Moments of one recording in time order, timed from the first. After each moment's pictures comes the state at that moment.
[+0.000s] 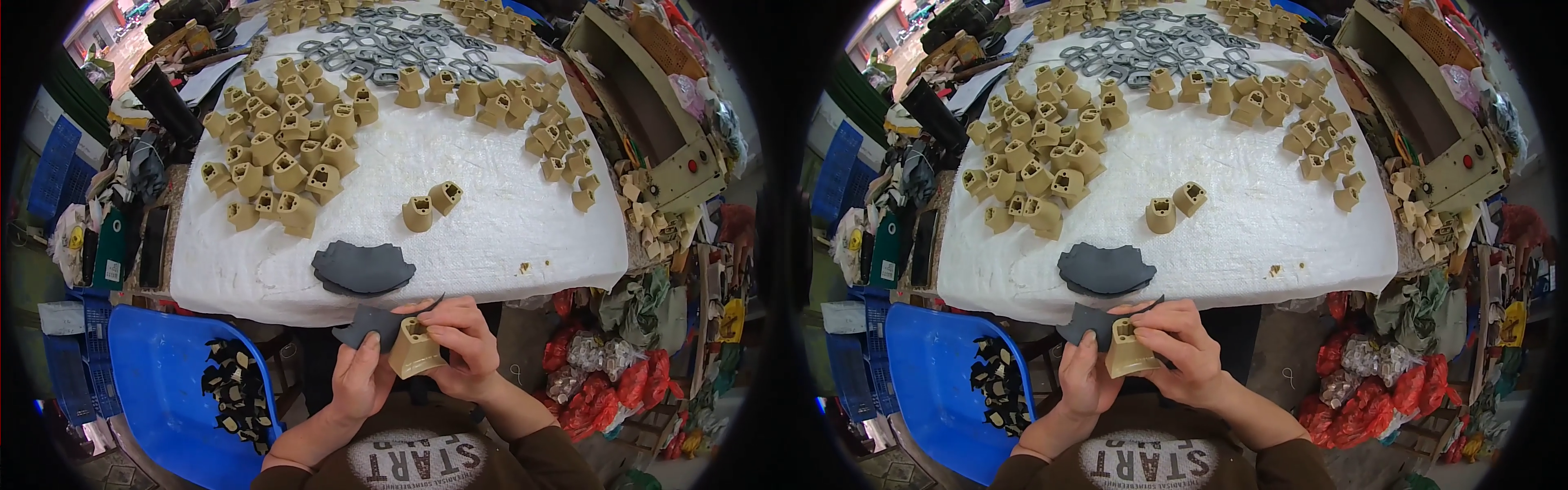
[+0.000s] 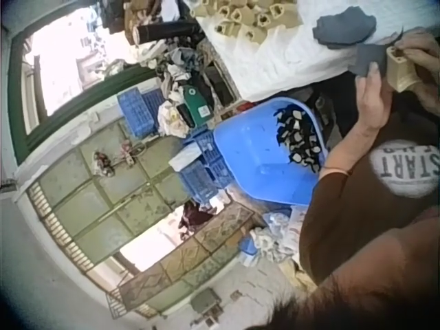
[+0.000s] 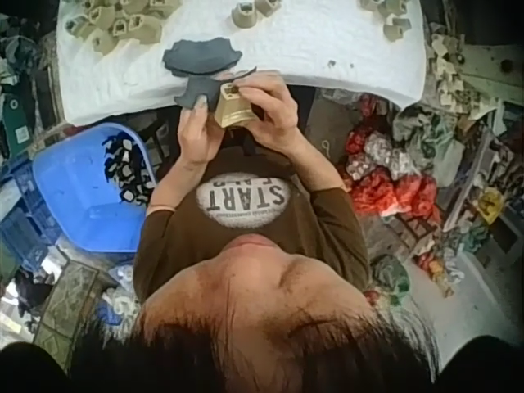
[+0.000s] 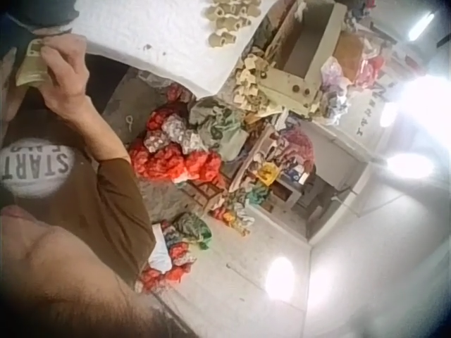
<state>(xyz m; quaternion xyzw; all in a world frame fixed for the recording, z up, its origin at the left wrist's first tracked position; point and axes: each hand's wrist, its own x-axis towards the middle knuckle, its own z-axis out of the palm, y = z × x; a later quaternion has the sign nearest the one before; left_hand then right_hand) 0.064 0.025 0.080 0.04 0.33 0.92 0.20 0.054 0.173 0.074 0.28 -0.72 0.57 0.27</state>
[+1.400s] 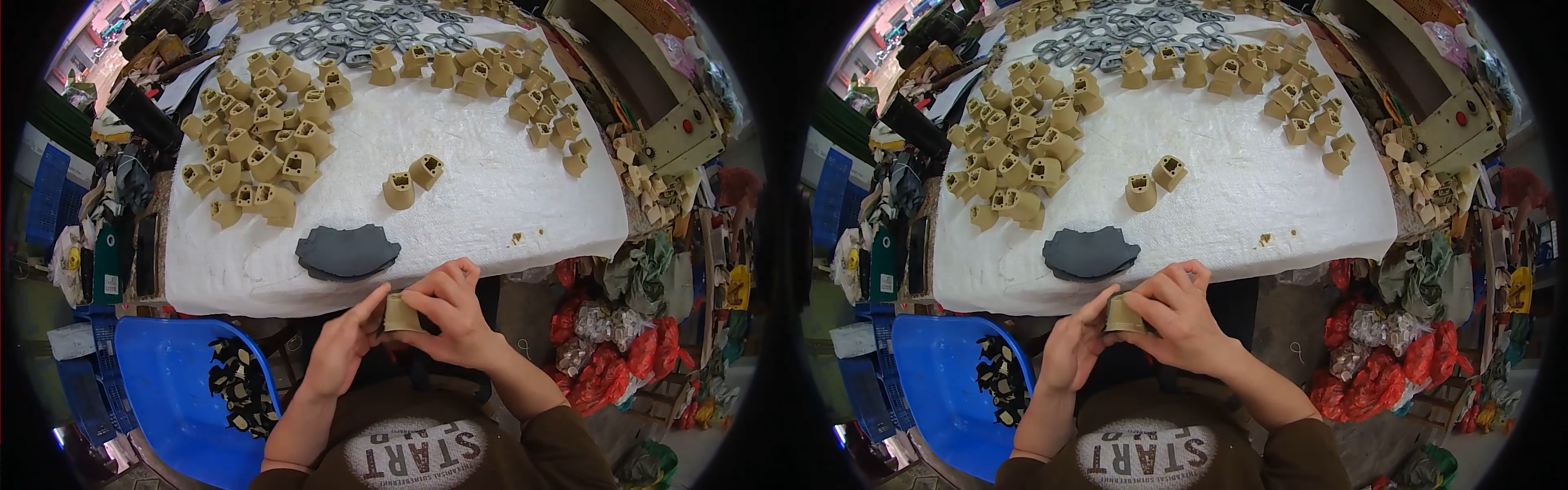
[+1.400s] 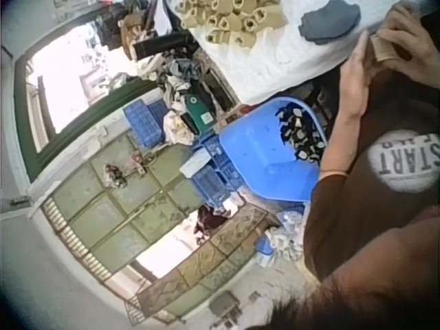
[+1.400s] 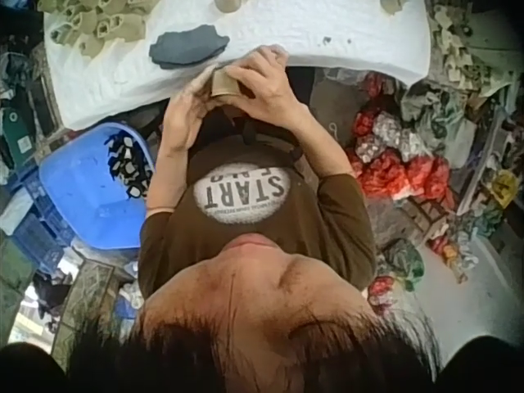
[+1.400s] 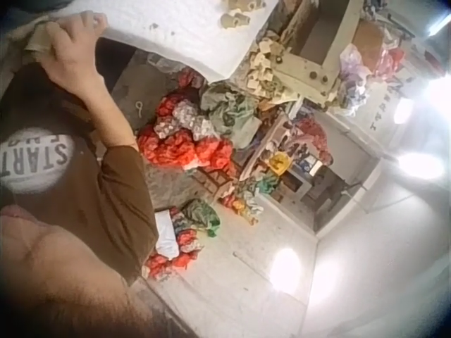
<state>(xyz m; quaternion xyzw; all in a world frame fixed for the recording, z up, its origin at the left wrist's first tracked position) 0.054 0.005 0.058 0.08 0.53 0.79 0.28 0.054 0.196 0.066 0.24 -0.87 0.38 0.17</state>
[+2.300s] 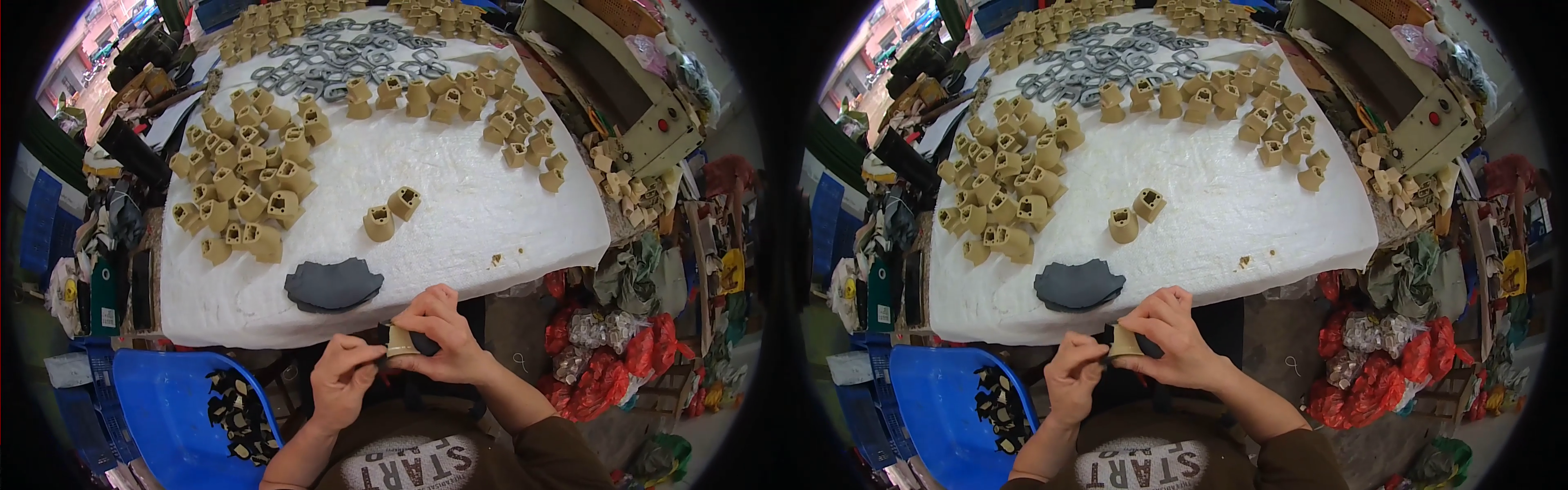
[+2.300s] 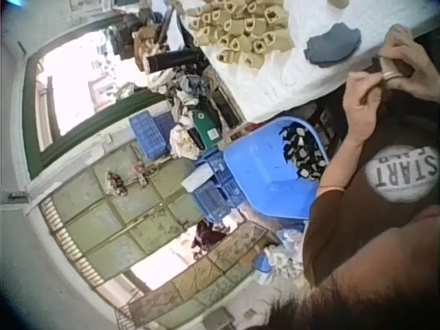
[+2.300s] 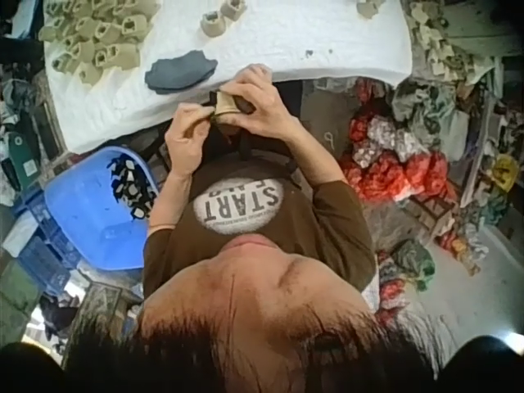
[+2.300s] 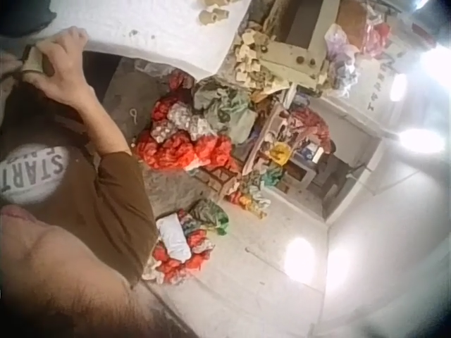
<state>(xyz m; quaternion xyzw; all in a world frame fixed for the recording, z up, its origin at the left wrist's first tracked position) 0.068 0.010 0.049 0.14 0.63 0.76 0.06 0.053 0.204 0.067 0.25 -0.83 0.48 0.17</state>
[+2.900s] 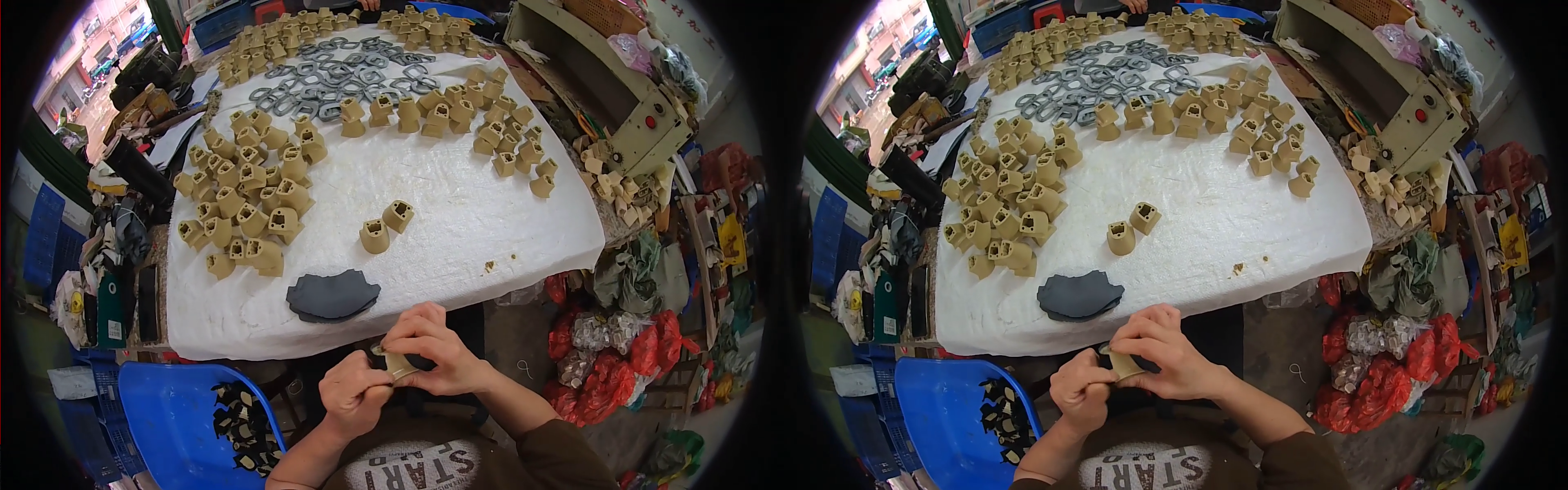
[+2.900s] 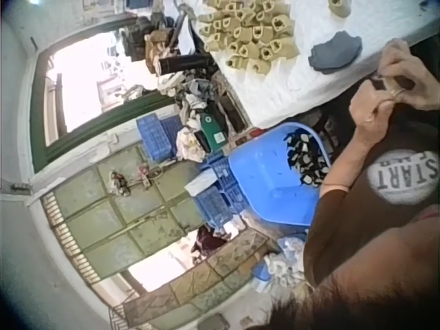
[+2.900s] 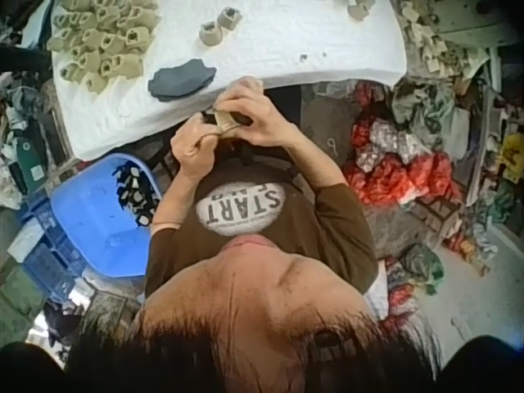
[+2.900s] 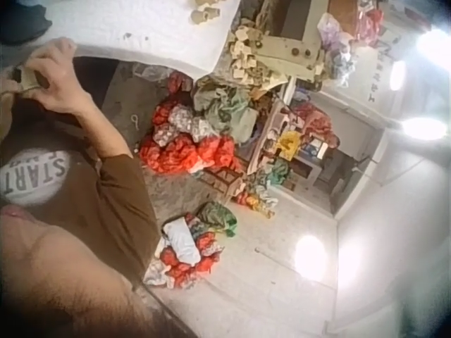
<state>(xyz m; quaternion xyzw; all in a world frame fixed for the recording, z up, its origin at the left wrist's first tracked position) 0.060 0.025 0.065 0.33 0.71 0.61 -0.12 0.058 0.204 0.072 0.28 -0.79 0.52 0.13</state>
